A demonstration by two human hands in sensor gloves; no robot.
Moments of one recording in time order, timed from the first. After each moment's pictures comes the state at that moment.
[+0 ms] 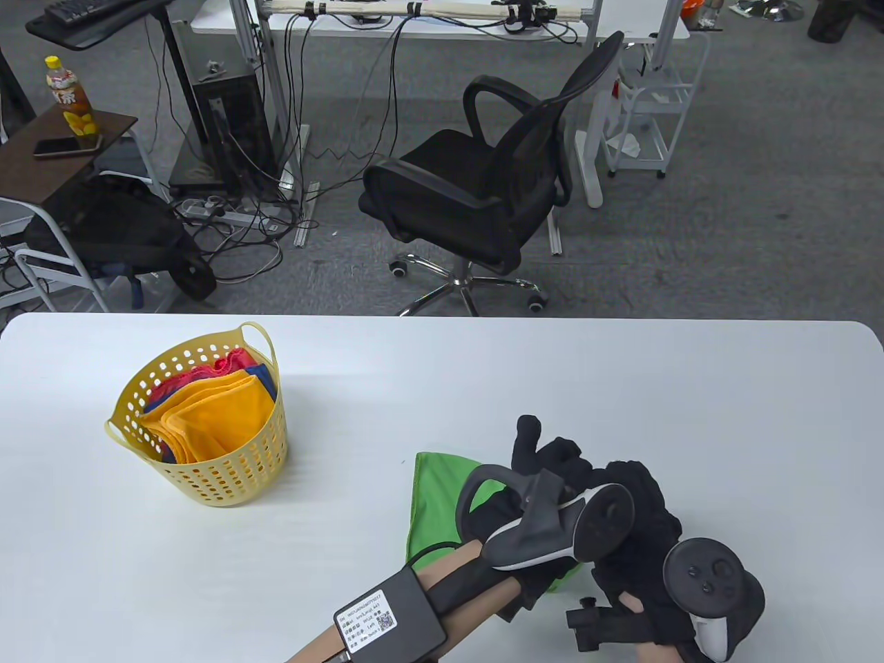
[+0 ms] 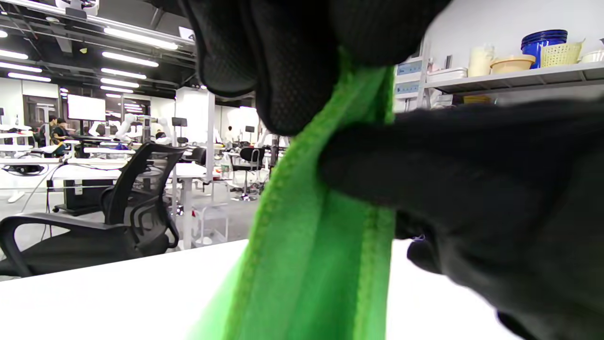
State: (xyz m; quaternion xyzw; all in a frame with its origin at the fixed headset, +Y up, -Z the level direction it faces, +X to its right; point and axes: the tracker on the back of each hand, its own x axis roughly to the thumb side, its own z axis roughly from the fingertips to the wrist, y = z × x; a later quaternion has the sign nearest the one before) left_hand 0.063 -0.548 -0.252 0.06 -0.28 0.07 0.96; right_hand 0.211 -0.660 -0.237 -0.03 -0.16 0.88 0.44
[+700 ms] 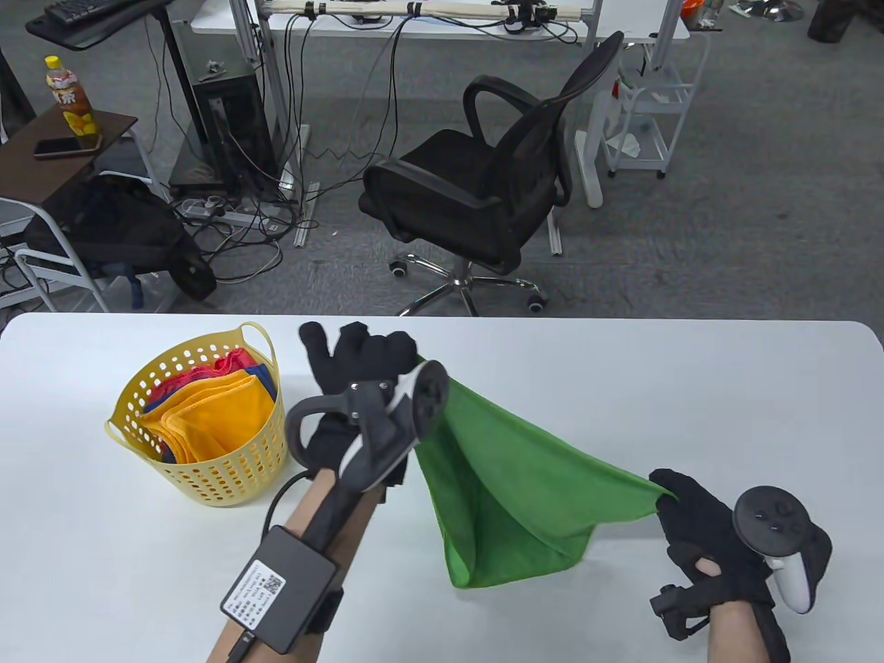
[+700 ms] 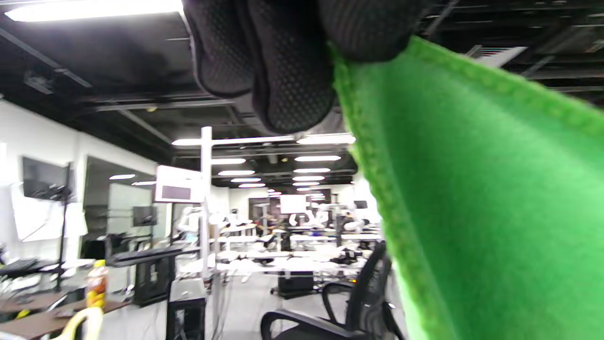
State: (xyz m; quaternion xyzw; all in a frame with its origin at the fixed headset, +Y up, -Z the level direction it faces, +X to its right) left_hand -0.113 -0.497 -0.323 0.22 0.06 0.01 0.97; right_hand 0.306 -0.672 -0.273 0.00 -0.05 0.88 0.46
